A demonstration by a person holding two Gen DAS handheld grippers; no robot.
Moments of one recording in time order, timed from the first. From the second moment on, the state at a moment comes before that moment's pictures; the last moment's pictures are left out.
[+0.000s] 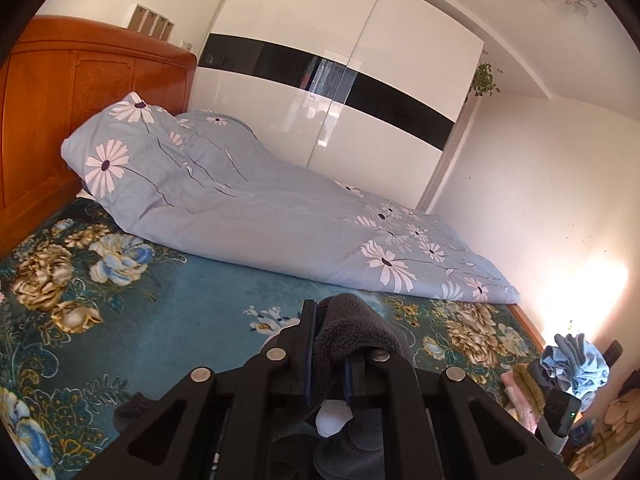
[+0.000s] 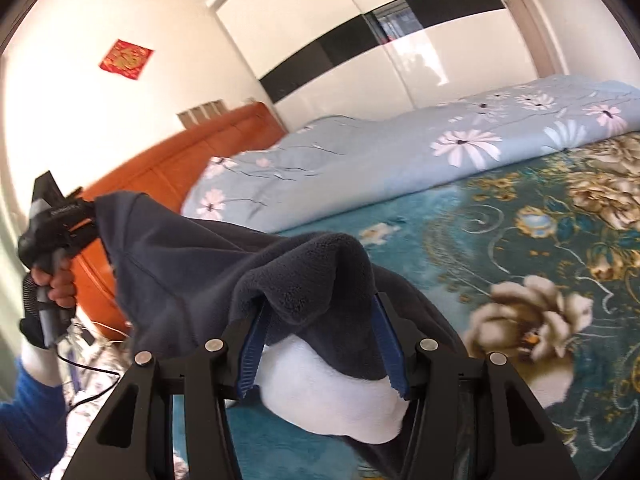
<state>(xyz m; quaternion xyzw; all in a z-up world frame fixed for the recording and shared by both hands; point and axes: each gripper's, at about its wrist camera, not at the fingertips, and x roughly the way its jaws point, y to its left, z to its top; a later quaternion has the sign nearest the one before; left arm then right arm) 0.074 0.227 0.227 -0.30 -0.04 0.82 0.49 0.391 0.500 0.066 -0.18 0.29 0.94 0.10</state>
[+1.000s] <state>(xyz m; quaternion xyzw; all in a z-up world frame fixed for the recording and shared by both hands) 0.093 0.179 0.273 -0.25 -0.07 0.83 0.49 0.403 0.490 0.187 -0.11 0.22 0.93 0.25</state>
